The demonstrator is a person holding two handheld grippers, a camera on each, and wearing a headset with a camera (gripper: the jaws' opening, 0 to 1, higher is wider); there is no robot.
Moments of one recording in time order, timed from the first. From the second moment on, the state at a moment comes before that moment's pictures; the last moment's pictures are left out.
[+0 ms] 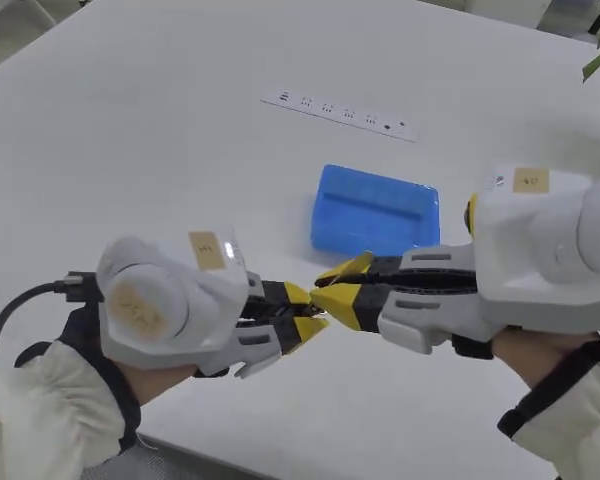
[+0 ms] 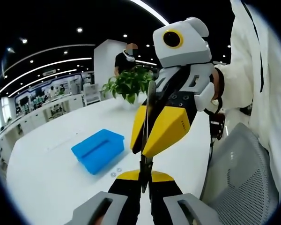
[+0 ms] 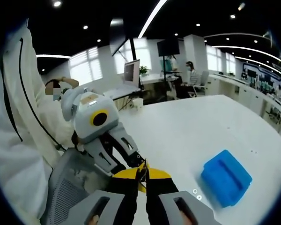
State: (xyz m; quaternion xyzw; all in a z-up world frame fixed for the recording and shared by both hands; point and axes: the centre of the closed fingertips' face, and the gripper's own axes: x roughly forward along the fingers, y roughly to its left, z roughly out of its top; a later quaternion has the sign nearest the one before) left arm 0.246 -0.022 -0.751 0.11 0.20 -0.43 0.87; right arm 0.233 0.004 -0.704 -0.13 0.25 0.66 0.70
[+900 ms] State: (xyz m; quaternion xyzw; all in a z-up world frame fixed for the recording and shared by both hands) left arm 0.204 0.065 -0.768 0.02 0.31 -0.23 0.92; right arm 0.318 -0.009 -0.788 -0.17 0.31 0.55 0.75
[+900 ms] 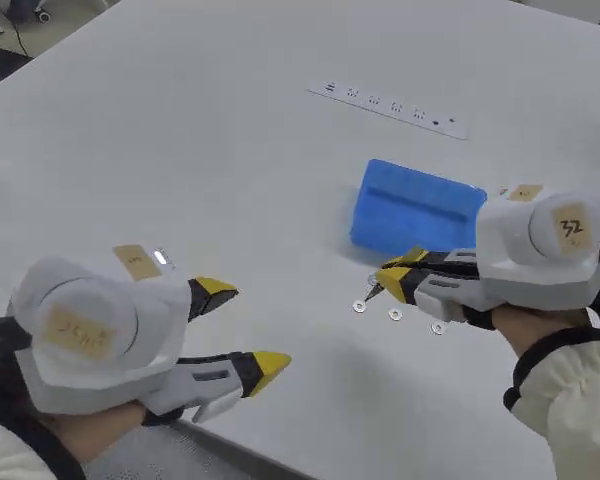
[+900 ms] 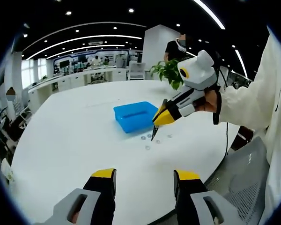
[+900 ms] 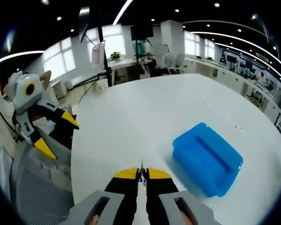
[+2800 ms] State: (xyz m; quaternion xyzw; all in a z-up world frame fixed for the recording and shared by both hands) left arm 0.190 0.083 -0.766 0.03 0.32 -0.18 0.93; right arm 0.325 -0.007 -0.817 -0.17 0.33 0.54 0.75
